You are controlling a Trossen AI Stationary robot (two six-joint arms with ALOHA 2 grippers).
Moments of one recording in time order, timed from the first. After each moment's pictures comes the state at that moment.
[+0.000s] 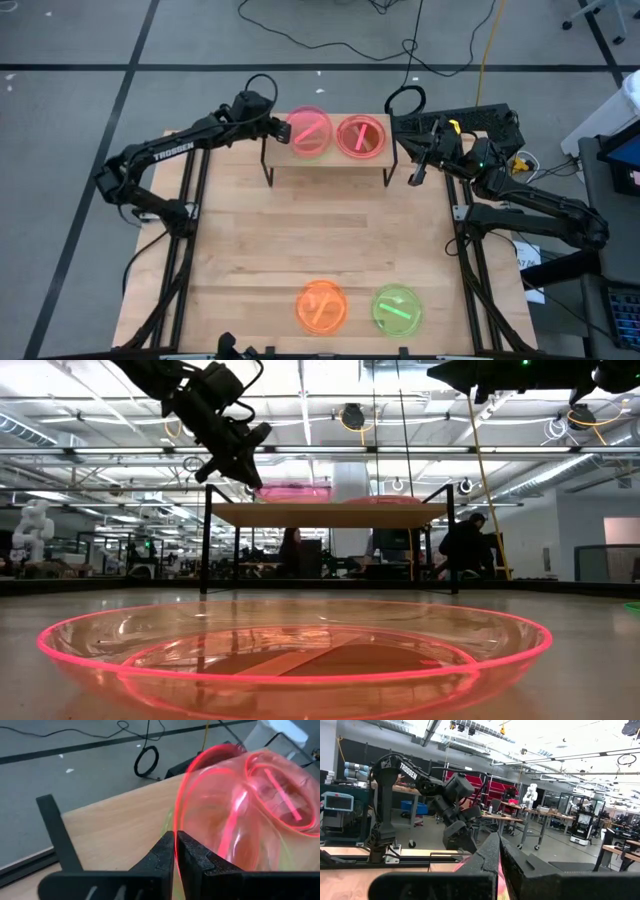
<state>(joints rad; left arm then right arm) 0.68 1.42 1.10 -0.30 -0.04 -0.40 -0.50 0.70 0.51 0.42 -0.13 -0.17</state>
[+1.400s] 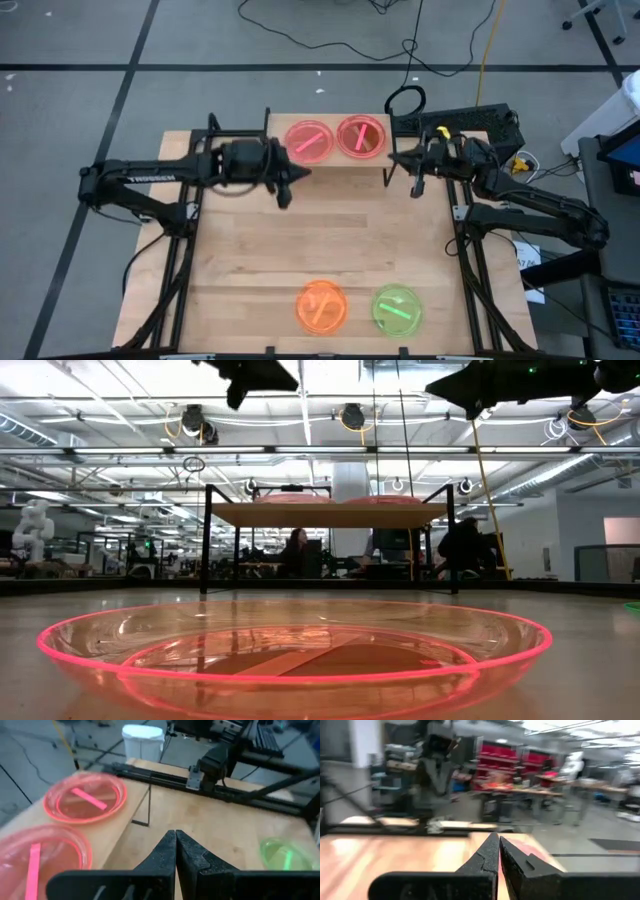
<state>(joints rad) 0.12 1.26 1.10 -0.21 -0.07 -0.11 -0.49 0.70 0.51 0.24 -0.30 -0.12</state>
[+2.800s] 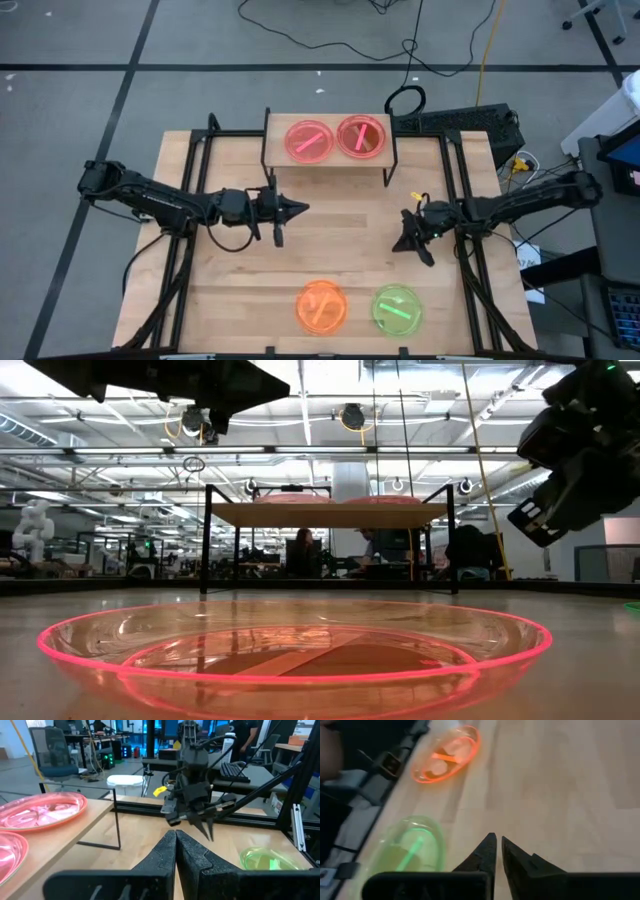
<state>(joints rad) -0.13 1.26 0.60 0.60 -0.26 -0.05 0.12 0.77 0.14 0.06 -0.29 0.33</state>
